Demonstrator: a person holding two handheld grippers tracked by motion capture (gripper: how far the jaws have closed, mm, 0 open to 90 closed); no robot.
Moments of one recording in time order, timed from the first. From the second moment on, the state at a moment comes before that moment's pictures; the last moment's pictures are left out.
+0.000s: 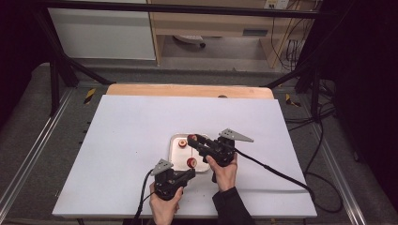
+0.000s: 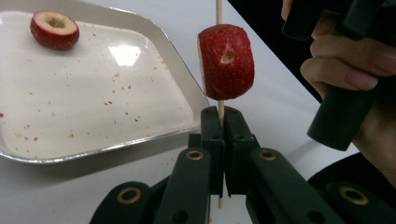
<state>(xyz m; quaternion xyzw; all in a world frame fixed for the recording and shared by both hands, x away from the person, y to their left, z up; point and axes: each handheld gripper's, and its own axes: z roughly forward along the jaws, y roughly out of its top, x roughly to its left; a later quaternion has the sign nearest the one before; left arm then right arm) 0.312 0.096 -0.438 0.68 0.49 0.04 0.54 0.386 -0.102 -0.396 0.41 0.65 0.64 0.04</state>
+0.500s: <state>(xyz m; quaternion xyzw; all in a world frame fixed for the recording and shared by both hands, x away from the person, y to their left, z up) 0.323 0.102 -0.434 0.69 0.48 0.07 0.53 0.377 -0.096 -0.407 0.41 0.67 0.62 0.02</state>
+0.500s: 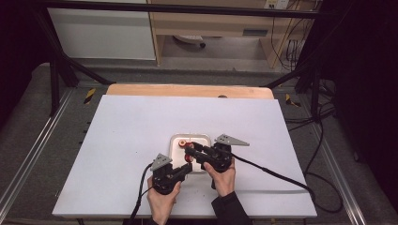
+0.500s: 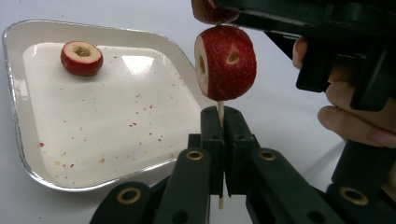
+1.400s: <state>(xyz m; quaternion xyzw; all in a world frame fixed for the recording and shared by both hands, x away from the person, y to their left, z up) 0.309 0.144 -0.439 0.75 0.44 0.13 0.48 0.401 -0.121 -0.397 0.38 0.79 0.48 0.08</state>
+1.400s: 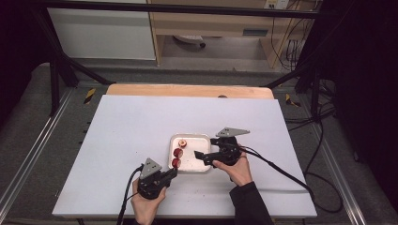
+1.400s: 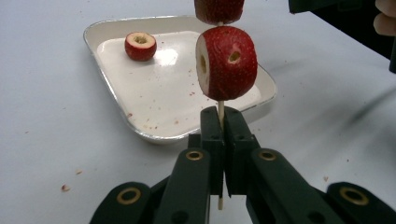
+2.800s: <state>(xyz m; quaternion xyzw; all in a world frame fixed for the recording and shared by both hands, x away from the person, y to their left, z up) 0.303 0.183 -0.442 0.75 0.44 0.14 0.47 0.468 -0.059 -0.393 0.39 0.85 0.34 0.07</state>
